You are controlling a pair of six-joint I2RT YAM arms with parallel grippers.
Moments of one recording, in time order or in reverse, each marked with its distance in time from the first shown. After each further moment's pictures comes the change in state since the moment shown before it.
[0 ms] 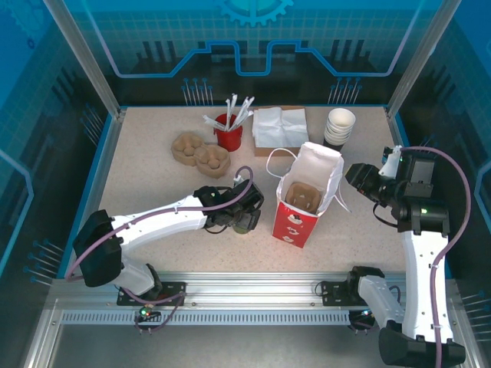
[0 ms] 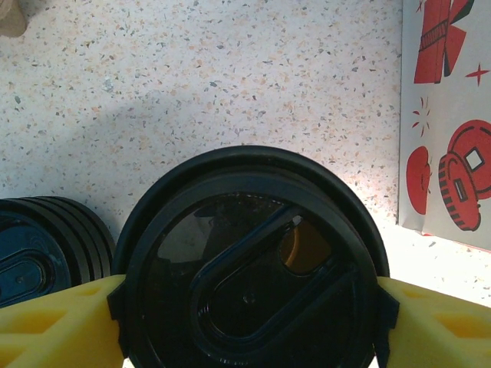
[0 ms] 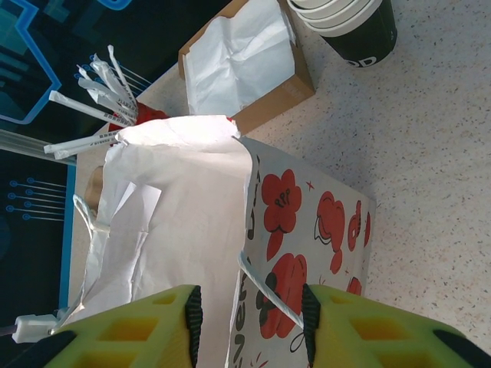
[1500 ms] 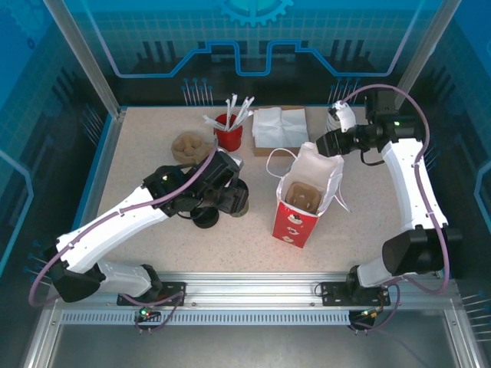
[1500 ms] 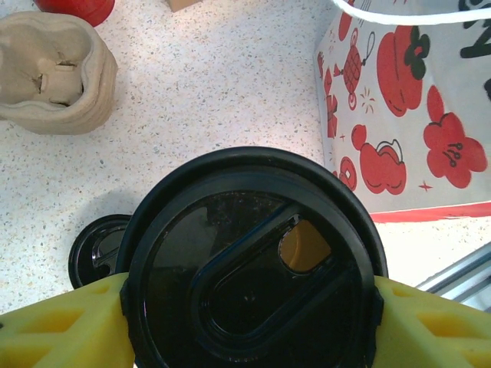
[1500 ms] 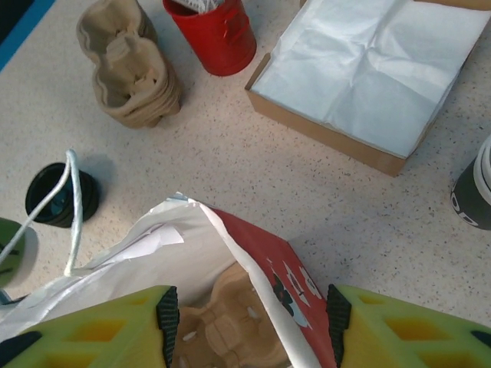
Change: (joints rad) left arm 0.042 -0.182 0.370 -0.360 0.050 0.134; right arm 0.169 0.661 0.504 -0.137 -0.109 -0.835
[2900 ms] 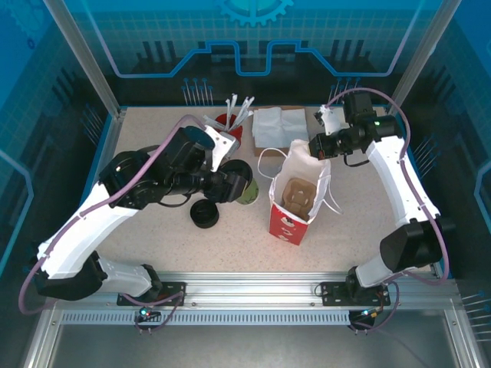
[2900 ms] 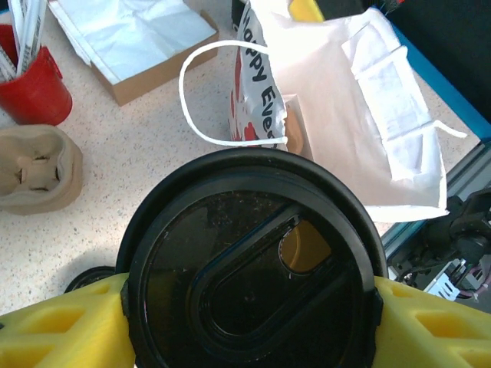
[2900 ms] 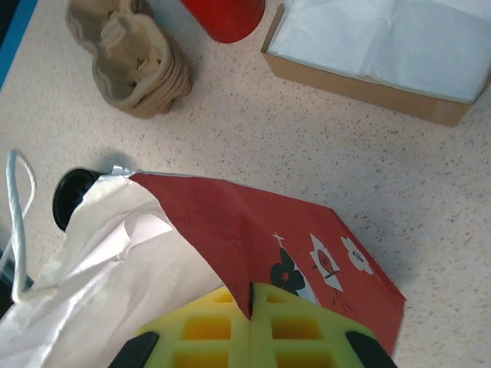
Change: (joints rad) left arm 0.000 0.025 0.403 -0.159 0.133 0.114; right arm 0.122 0.017 -0.043 0.037 0.066 0.298
